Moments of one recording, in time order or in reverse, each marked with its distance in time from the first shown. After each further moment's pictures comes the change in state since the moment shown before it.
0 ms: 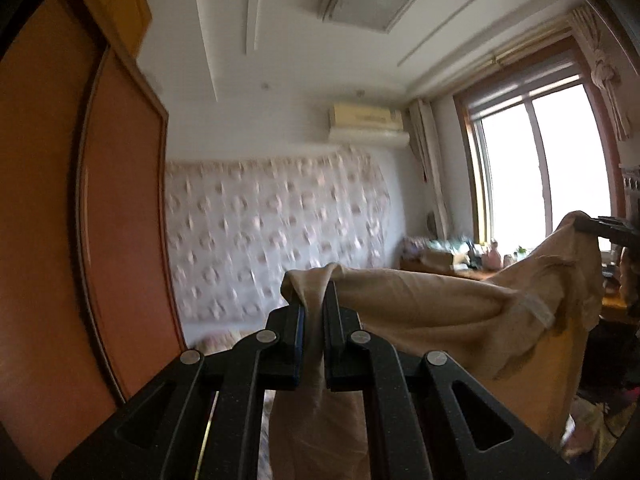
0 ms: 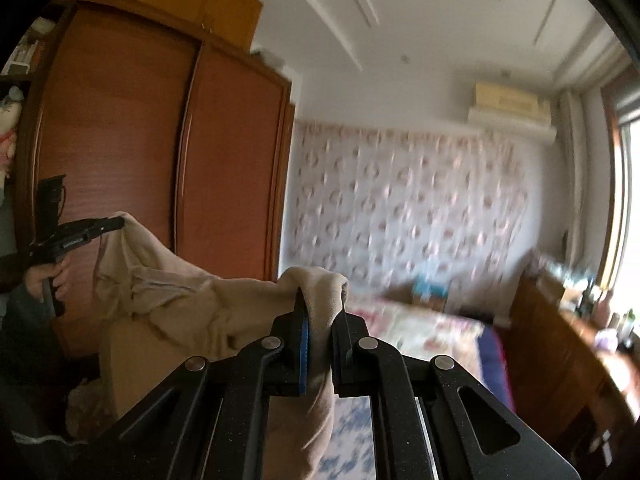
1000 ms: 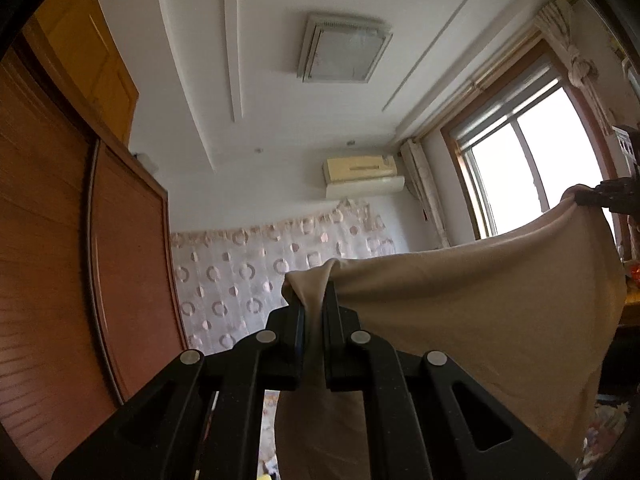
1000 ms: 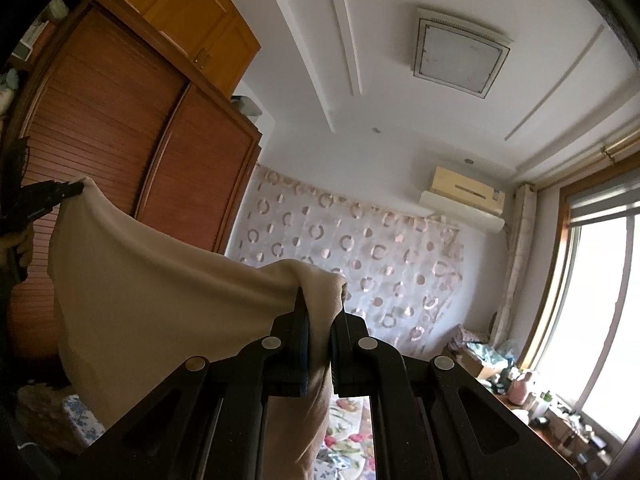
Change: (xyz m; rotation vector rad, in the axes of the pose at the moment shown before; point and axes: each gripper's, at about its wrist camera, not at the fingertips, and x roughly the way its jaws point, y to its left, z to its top) left arm -0.025 -0.019 0.063 0.120 -0.148 0.024; right arm -0.047 0.035 0.056 -0.175 -0.080 -0.206
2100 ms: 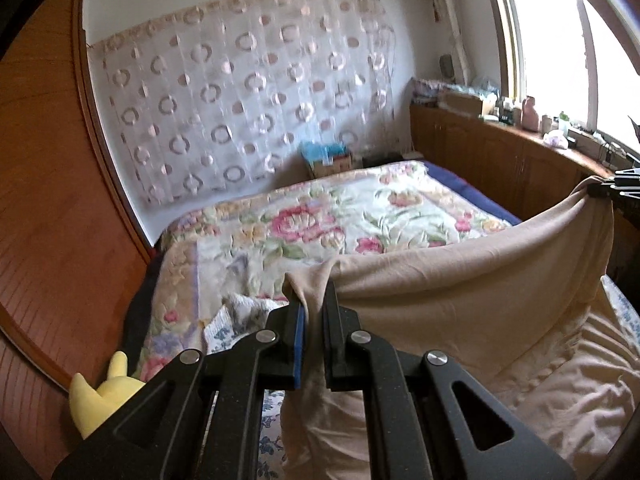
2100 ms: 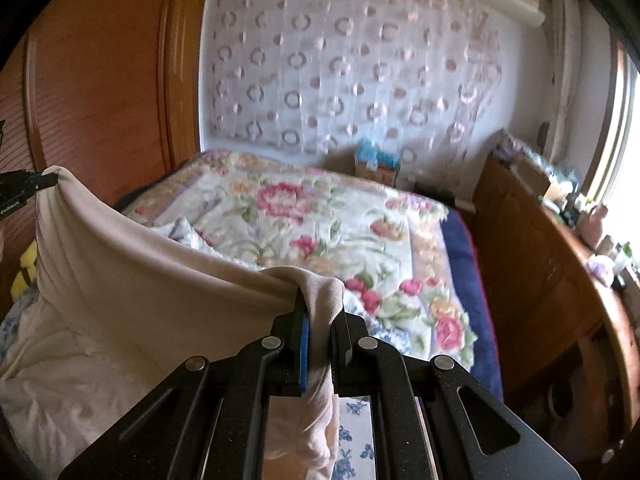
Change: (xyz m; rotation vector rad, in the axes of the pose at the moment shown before) left arm 0.378 -0.062 -0.351 -0.031 0.734 -0.085; right arm 0.505 -0.016 -0.257 0.188 0.681 0.086
